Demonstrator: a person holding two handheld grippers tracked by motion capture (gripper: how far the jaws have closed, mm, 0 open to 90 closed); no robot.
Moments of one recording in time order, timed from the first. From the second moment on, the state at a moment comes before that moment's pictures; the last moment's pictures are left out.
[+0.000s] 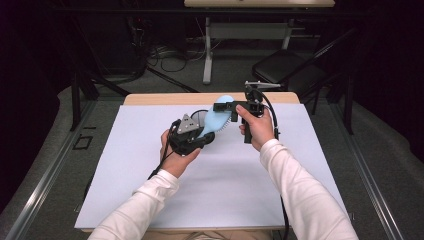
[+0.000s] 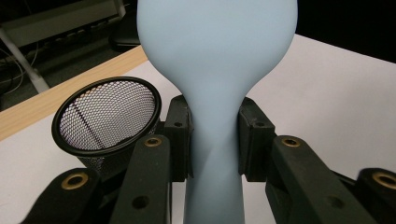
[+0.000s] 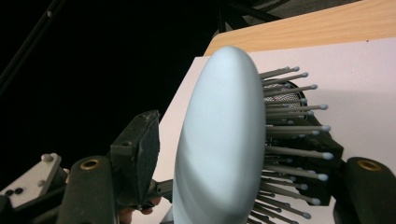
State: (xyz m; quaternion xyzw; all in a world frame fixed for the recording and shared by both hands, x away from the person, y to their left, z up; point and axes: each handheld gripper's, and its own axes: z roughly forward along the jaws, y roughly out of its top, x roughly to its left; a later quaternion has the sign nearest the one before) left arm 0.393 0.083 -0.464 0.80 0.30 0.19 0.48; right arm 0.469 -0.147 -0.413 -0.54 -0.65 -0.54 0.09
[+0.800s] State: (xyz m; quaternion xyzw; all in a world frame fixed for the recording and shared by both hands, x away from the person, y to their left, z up) left arm 0.393 0.083 -0.465 0.80 0.30 0.19 0.48; right arm 0.467 -0.153 -0.417 -0.56 -0.62 -0.54 0.11
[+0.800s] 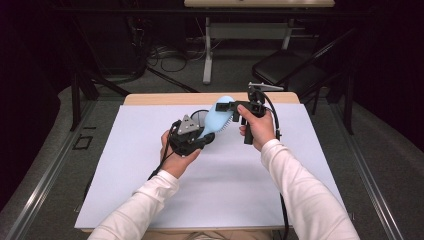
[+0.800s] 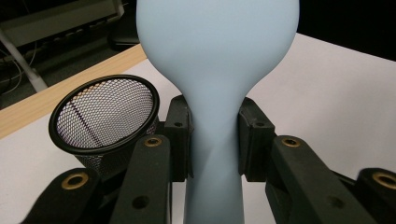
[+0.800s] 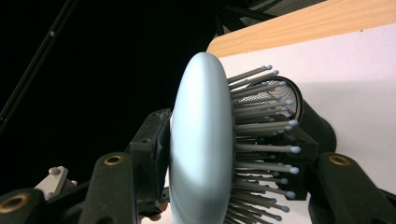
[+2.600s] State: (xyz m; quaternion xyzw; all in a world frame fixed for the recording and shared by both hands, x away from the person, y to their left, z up) left arm 0.393 0.083 -0.469 0.80 0.31 0.18 0.48; right arm 0.464 -0.152 -0.417 -0.57 -0.60 -0.55 0.12
